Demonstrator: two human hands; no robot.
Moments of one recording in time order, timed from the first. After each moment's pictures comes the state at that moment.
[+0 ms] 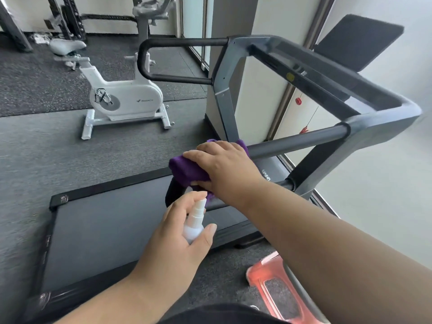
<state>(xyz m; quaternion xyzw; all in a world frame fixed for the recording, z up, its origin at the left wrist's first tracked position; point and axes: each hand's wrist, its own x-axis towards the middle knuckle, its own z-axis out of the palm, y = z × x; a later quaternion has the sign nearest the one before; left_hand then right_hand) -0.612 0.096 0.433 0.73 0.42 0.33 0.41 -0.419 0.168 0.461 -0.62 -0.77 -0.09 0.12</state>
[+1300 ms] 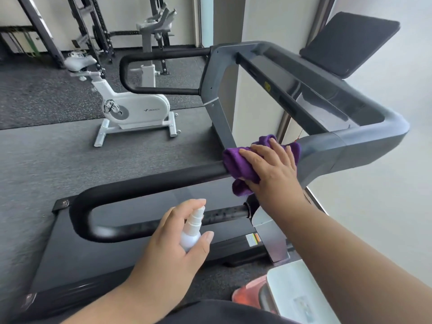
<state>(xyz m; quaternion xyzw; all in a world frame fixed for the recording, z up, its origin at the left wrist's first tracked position) -0.397 0.070 0.450 0.74 0.46 0.33 0.35 -0.138 0.124 0.440 -0.68 -0.67 -0.10 0.28</state>
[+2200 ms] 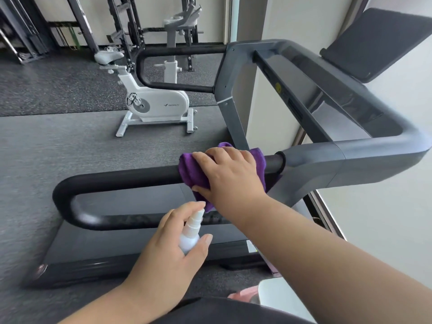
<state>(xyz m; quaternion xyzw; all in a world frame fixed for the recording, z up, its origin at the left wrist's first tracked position) -0.329 0.053 0.444 0.72 0.51 0.33 0.33 -0.160 0.150 0.456 -0.58 -0.78 -0.13 0.19</state>
